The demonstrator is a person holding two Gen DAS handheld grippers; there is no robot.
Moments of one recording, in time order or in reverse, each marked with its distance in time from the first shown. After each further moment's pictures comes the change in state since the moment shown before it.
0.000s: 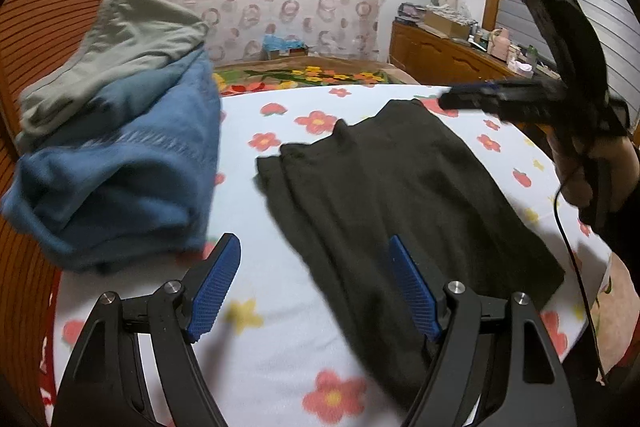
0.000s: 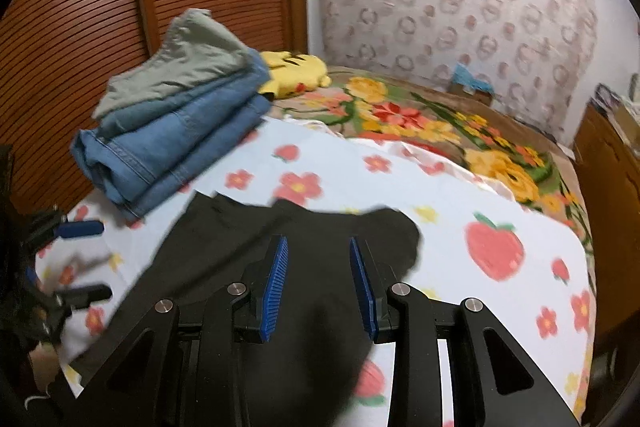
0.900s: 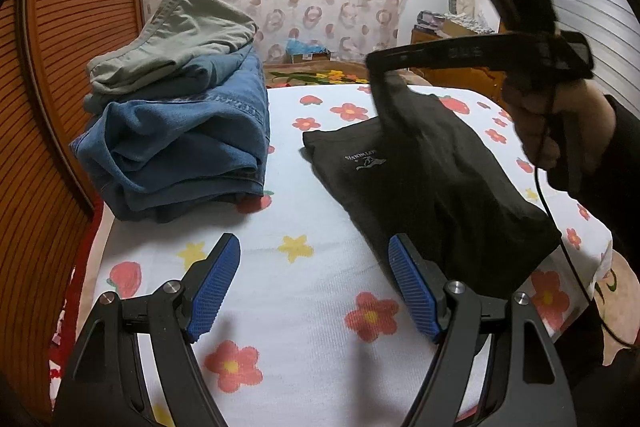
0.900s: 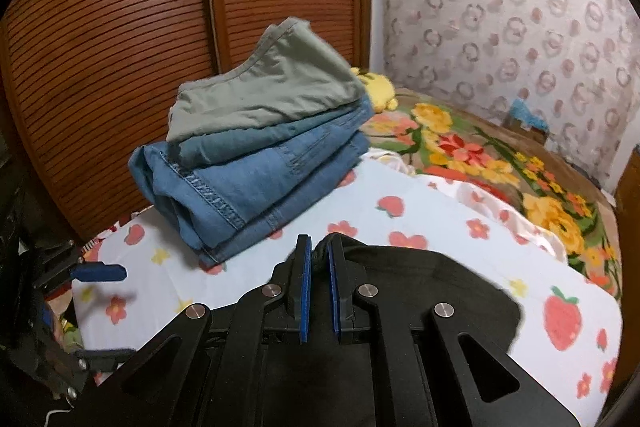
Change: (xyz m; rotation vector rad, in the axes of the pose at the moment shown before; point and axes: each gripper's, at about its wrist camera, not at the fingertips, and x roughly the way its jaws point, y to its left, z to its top) left arm -0.051 0.021 -0.040 -0.038 -0.027 0.073; right arm 0.025 0.078 0.048 -0.148 -0.035 0.188
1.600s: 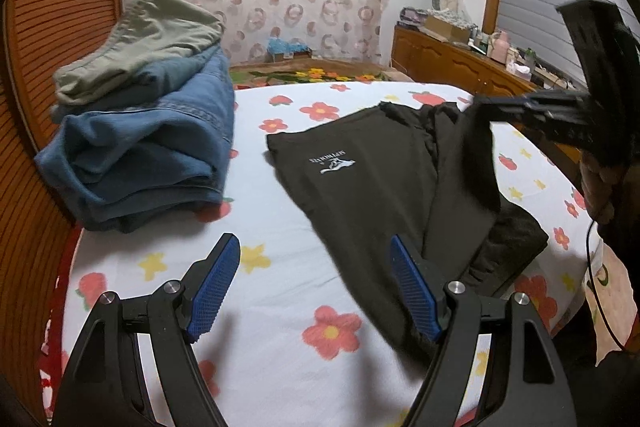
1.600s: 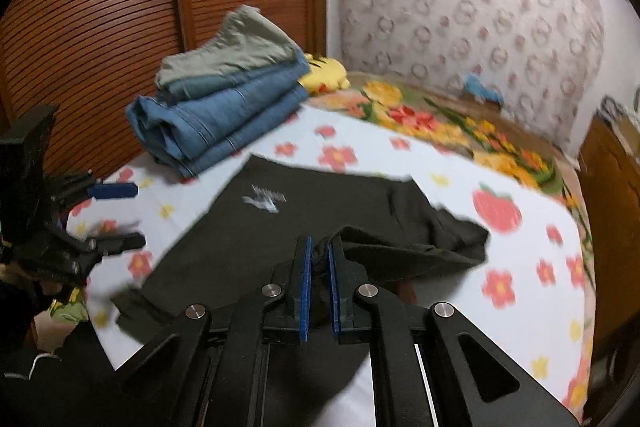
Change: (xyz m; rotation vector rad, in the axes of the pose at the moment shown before) left arm 0.006 -0.020 0.005 0.020 0.000 -0.053; right arm -0.109 0.003 -0.077 0.052 -0.017 -0.127
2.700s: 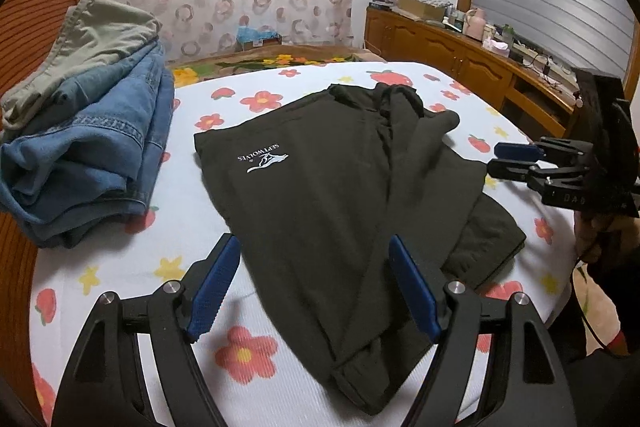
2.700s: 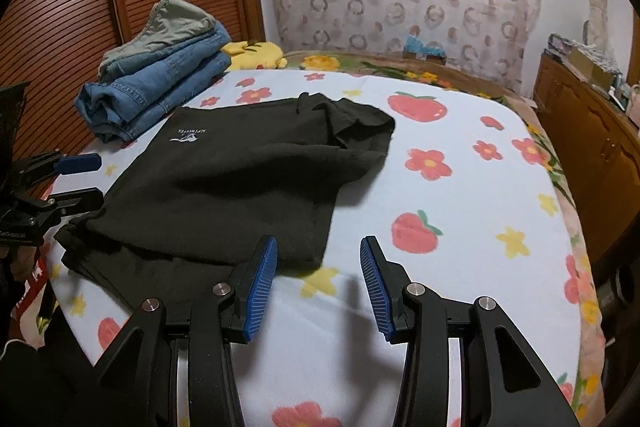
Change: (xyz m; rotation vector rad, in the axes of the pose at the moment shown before) left arm 0.027 -0.052 0.010 0.061 0.069 -0.074; right arm -0.040 -0.052 -0.099 0.211 0.074 -0.123
